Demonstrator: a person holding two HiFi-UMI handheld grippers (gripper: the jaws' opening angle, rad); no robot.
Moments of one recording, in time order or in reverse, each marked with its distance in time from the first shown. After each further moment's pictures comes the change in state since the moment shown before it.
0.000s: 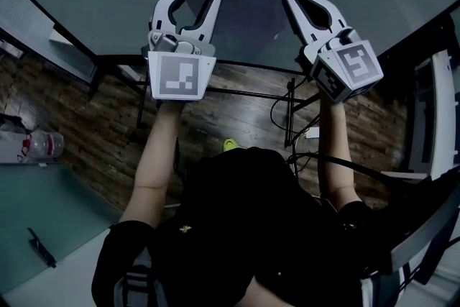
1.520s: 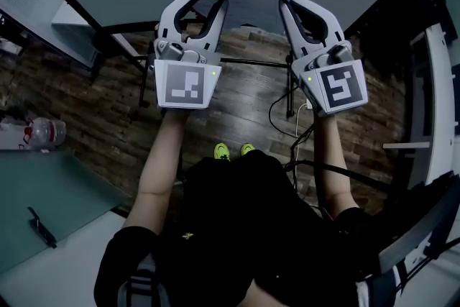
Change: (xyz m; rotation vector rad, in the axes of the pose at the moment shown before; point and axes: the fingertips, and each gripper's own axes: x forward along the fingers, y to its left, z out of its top) left arm -0.151 -0.101 0.076 -0.043 0.009 -0.064; right arm -0.160 0.133 0.031 -0.221 0.014 -0.107
